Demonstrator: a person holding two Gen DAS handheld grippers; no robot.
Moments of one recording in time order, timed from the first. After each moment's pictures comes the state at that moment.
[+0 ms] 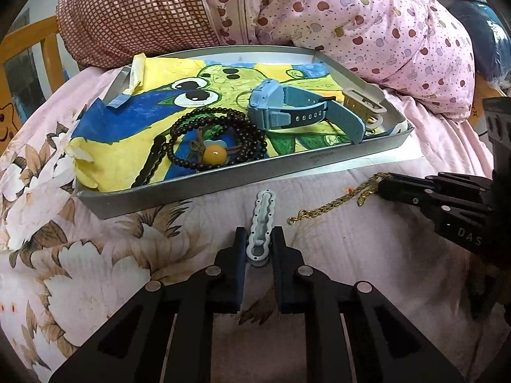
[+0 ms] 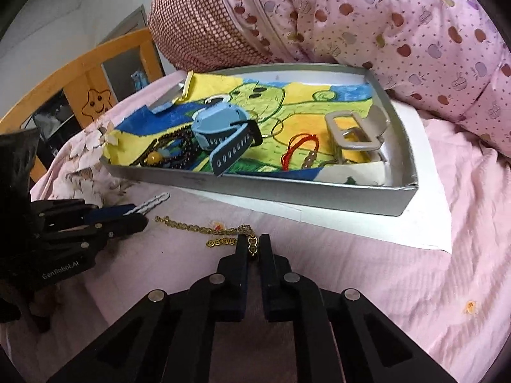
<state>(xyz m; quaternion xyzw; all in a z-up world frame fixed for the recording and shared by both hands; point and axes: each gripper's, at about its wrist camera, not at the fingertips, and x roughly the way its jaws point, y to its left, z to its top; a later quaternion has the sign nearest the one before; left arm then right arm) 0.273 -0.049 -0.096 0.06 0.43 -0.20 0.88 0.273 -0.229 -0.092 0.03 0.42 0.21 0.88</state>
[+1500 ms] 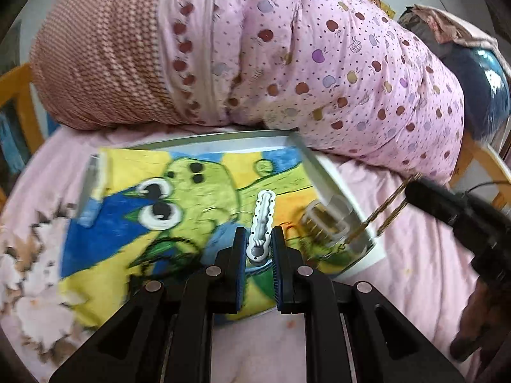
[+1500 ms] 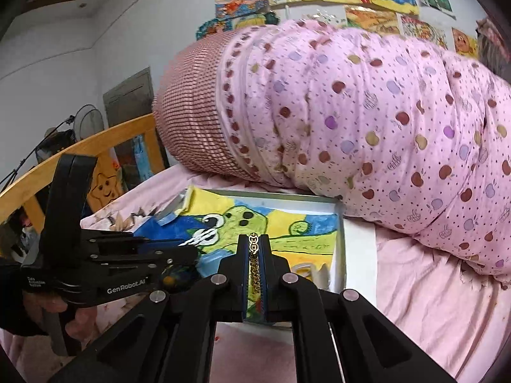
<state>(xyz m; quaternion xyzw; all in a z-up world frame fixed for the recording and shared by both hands) 0.345 -0.099 -0.011 0.00 0.40 -0.24 0.89 0.299 -0.259 0.028 0.04 0.29 0.18 0.94</state>
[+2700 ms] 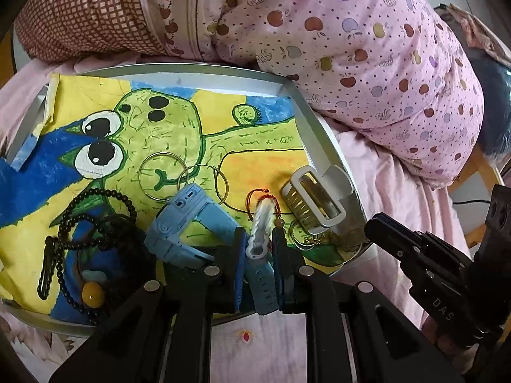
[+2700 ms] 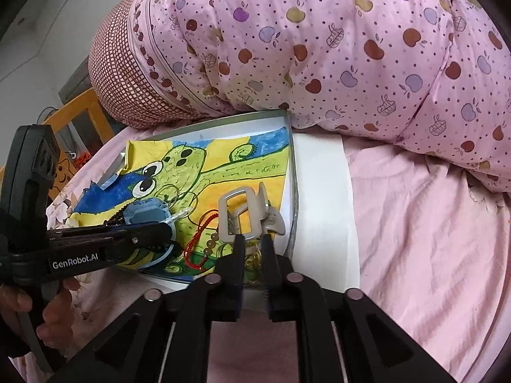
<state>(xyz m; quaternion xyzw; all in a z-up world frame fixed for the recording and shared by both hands) 0.380 -0.125 -0.063 -0.06 0.49 -0.24 0.84 0.324 -0.307 -0.052 0.09 0.40 0.13 0.90</state>
